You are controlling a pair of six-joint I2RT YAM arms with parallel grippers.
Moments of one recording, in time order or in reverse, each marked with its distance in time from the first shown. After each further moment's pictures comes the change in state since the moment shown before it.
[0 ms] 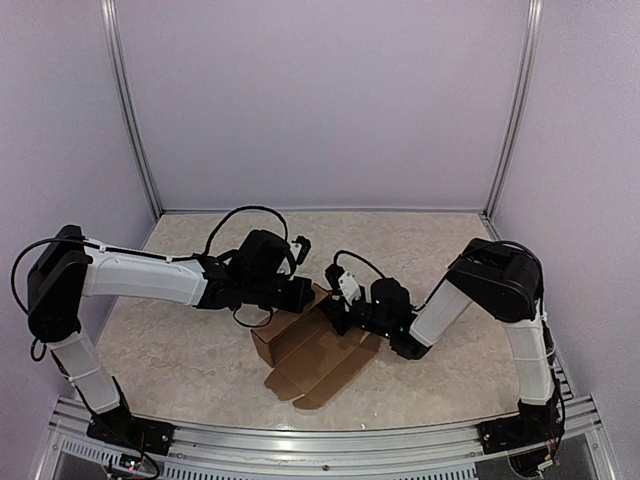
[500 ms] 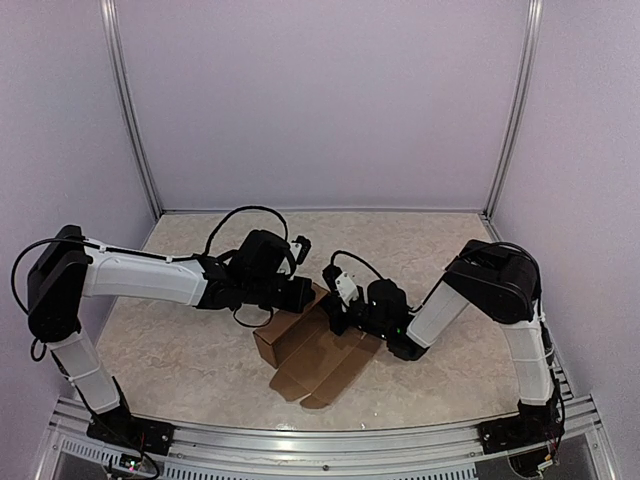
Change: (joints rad) left arm 0.000 0.000 -0.002 0.006 0.000 -0.002; right arm 0.016 0.016 0.021 0.000 0.051 -0.023
